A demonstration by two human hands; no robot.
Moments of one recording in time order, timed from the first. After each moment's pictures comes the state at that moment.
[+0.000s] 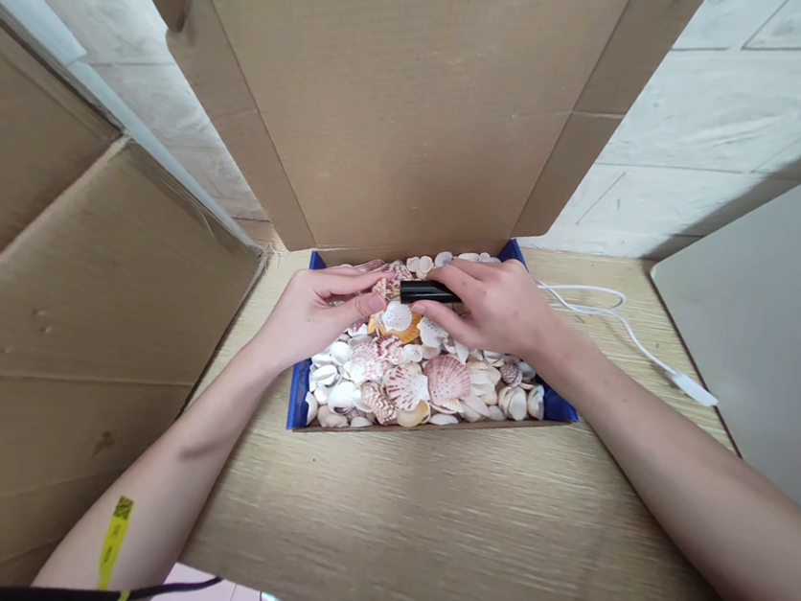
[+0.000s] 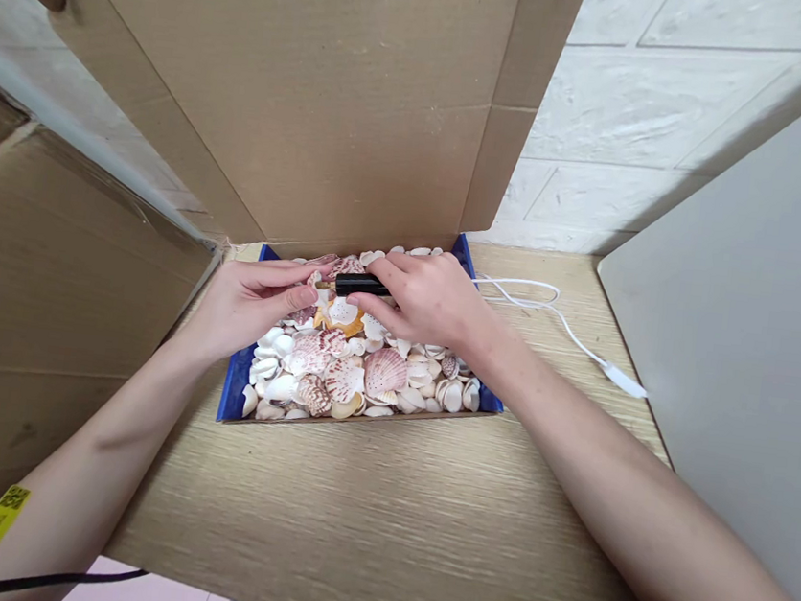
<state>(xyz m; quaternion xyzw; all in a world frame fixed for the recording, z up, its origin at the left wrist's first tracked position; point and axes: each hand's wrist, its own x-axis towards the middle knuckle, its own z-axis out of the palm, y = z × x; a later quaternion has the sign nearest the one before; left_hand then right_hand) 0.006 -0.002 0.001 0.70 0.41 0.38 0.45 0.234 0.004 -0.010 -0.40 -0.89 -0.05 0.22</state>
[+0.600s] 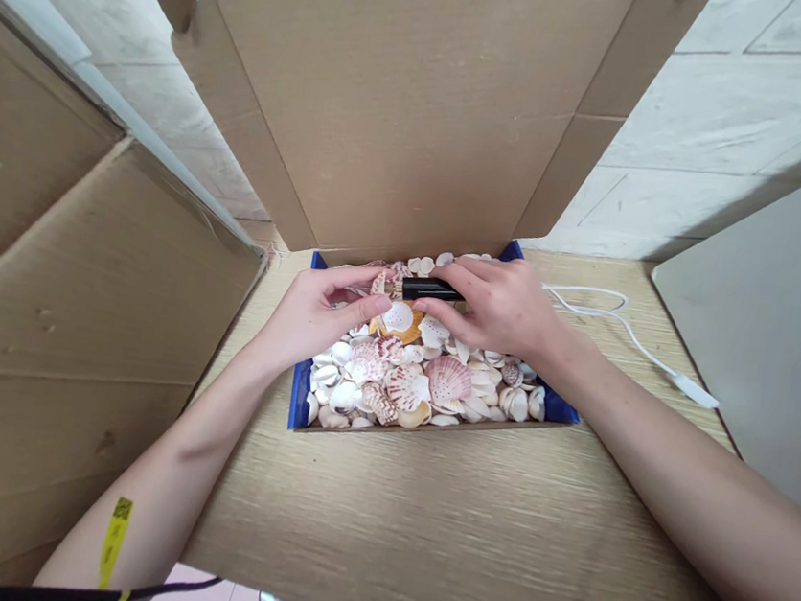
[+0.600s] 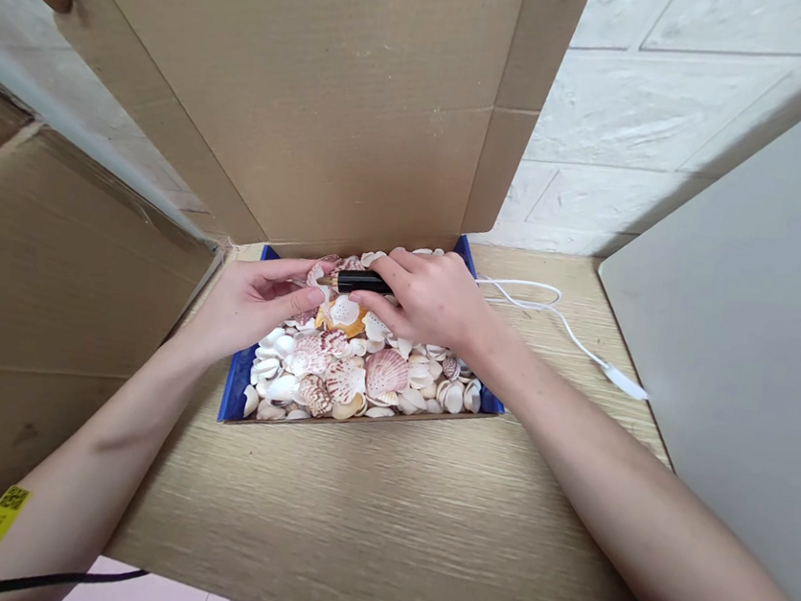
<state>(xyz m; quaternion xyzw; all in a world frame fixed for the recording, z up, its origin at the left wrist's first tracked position) 0.004 -0.002 -0.001 0.67 0.45 0.35 0.46 0.234 0.004 -0.013 -0.40 -0.88 -0.09 0.24</state>
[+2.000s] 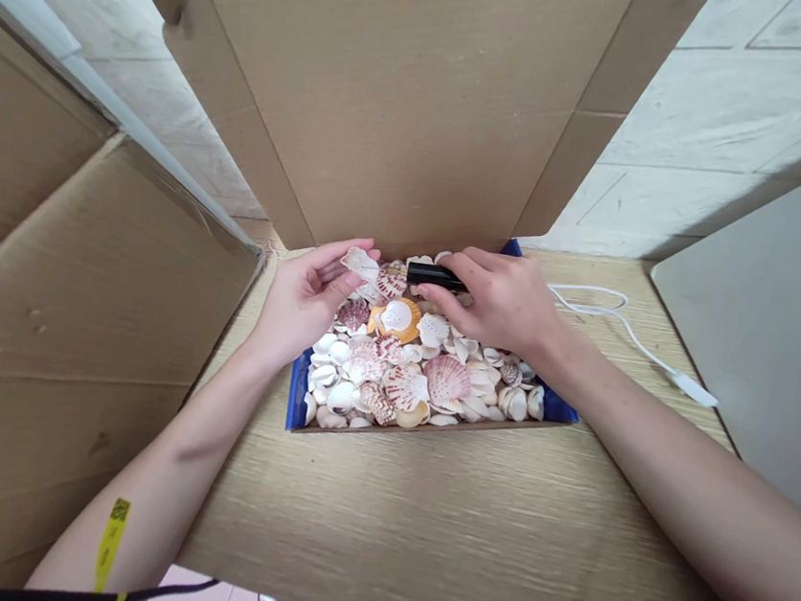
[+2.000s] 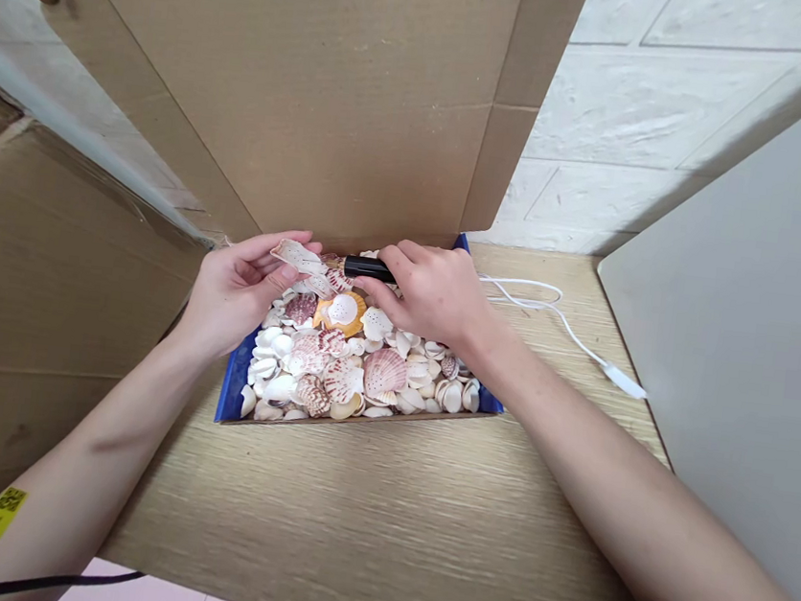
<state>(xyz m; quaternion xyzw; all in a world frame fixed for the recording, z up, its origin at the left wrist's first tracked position) 0.005 0.004 -0.009 0.63 0.42 0.47 0.45 0.233 0.005 -0.013 -0.47 -0.85 -0.08 0.22</state>
